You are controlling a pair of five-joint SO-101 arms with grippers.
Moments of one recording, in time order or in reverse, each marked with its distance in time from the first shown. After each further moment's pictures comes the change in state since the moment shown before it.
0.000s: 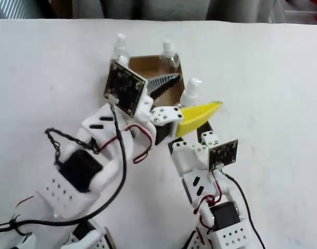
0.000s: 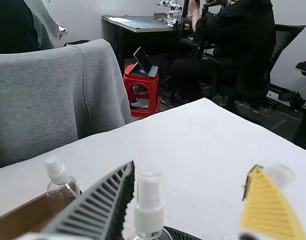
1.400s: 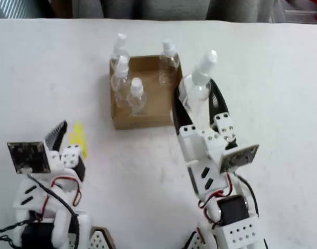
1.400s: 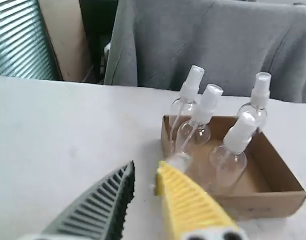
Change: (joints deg) left arm -41.8 -57.7 43.9 21.4 0.0; right arm 1.9 18.0 -21.2 -14.5 5.8
